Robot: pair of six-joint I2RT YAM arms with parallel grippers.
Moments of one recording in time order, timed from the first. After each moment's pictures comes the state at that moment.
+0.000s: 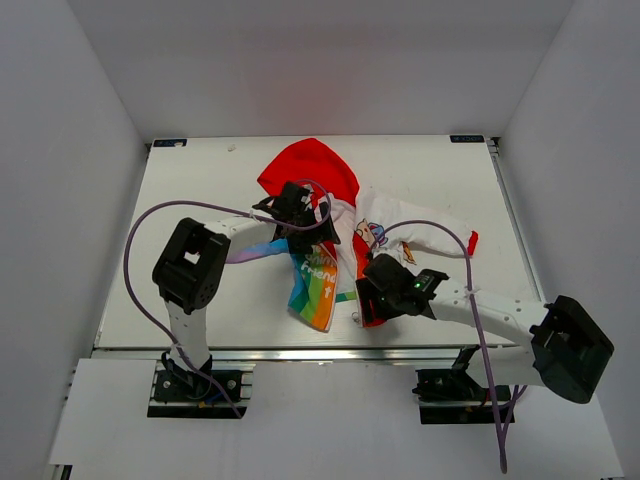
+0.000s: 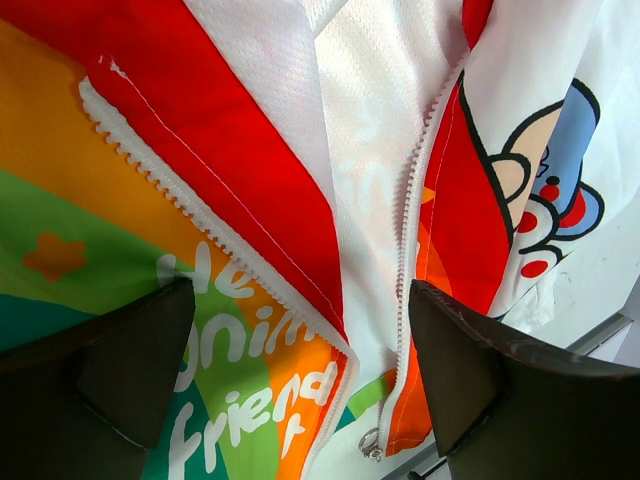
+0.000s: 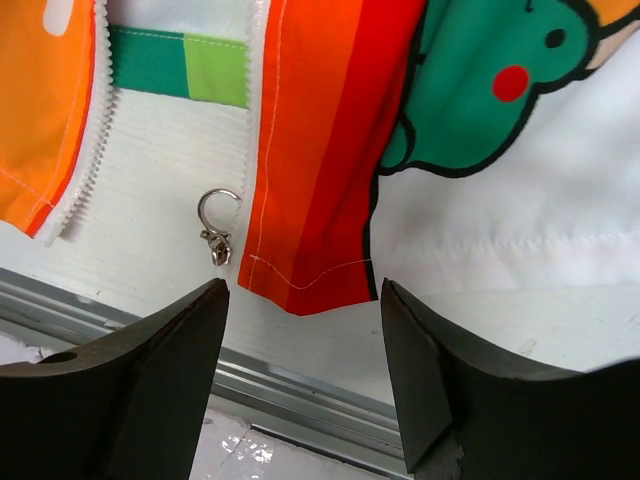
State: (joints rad) left arm -0.55 1.94 1.25 -0.22 0.23 -0.72; right arm 0.92 1.25 0.66 -0.51 0.11 0.55
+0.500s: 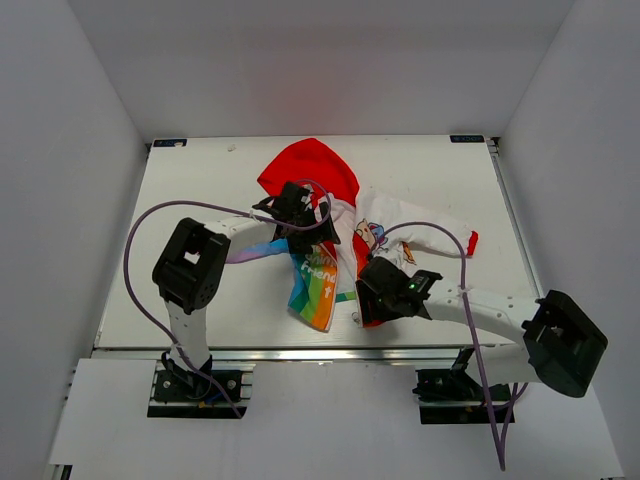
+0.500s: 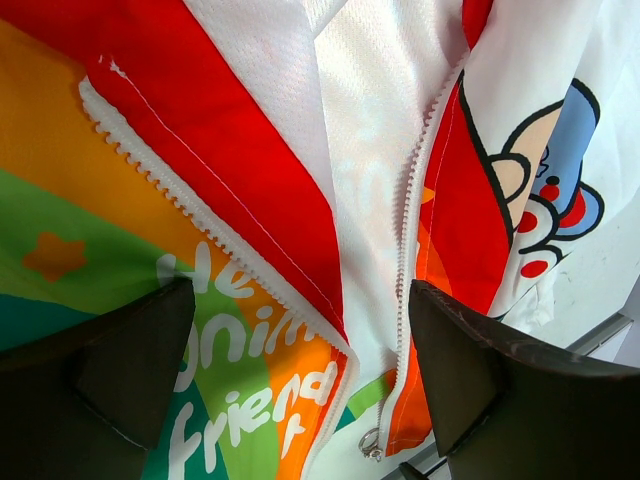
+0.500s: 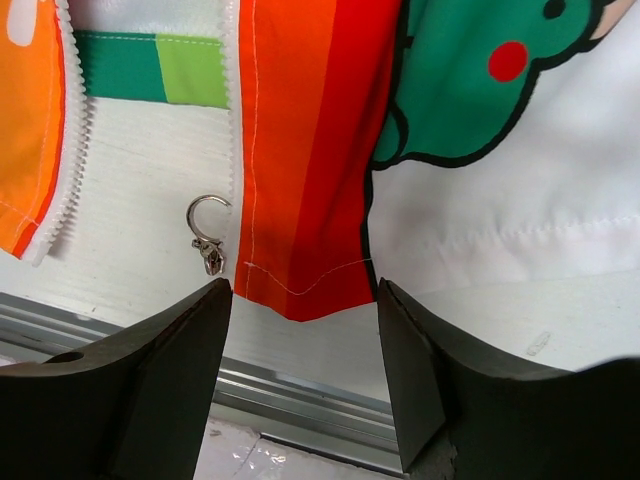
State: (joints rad) left arm -0.55 1.94 1.25 -0.22 0.23 -0.72; right arm 0.93 1.28 0.66 -0.52 0.15 0.63
